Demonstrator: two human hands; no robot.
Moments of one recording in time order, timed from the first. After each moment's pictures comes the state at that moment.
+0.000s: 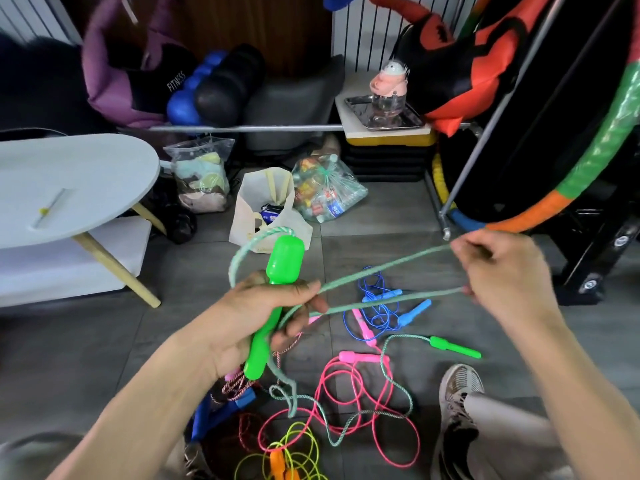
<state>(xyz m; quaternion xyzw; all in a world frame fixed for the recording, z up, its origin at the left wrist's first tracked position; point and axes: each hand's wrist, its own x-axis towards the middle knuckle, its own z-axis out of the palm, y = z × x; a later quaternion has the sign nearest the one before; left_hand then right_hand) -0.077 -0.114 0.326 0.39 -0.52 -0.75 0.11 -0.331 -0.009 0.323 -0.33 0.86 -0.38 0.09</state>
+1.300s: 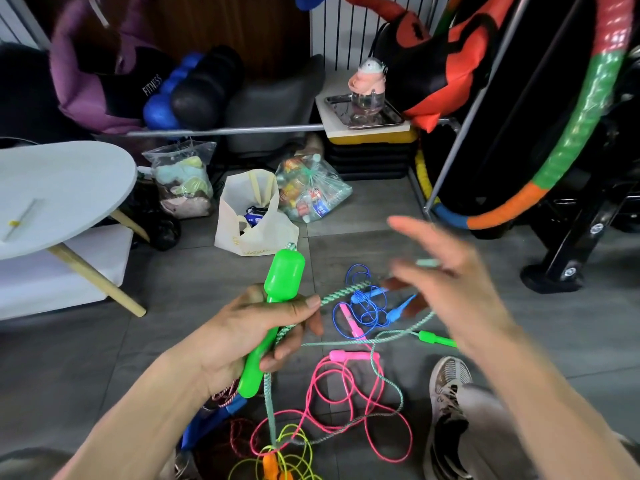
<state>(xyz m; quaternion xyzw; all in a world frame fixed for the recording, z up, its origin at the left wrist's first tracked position) -0.085 -0.101 0.324 0.32 -0.56 -0.76 0.08 -0.297 -0.001 0.328 -0.38 0.73 -0.50 0.28</state>
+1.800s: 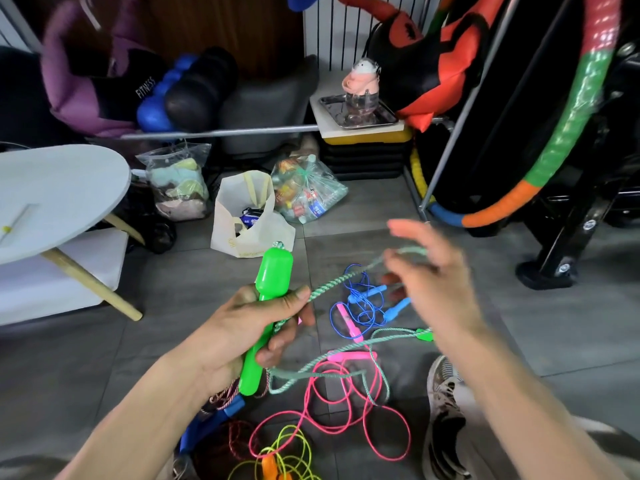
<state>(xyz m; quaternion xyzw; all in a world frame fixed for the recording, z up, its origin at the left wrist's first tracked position) -0.089 -0.103 0.312 0.35 -0.54 -0.76 0.11 -0.292 -0.011 0.311 -0.30 0.72 -0.57 0.26</state>
